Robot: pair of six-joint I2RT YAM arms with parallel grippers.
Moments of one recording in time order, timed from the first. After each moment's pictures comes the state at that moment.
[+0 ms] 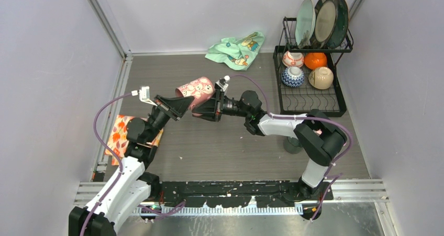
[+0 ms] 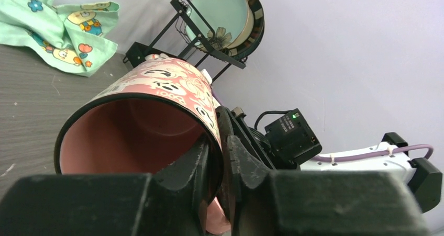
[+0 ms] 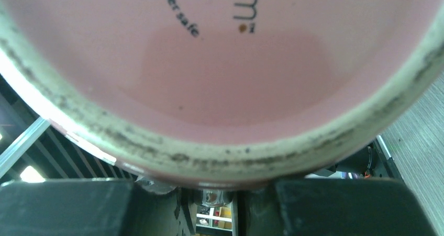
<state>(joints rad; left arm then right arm) -0.31 0.72 0.40 0.65 0.35 -0.92 0.79 1.73 0.91 1.04 -0.68 1.63</state>
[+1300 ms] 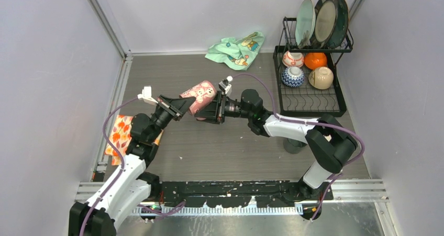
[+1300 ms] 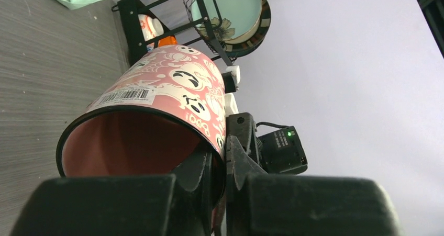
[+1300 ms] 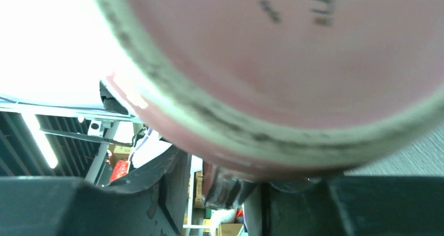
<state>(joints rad) -0.31 0.75 0.41 0.53 0.31 -1.24 0.79 1.63 0.89 0.76 -0.65 1.37</state>
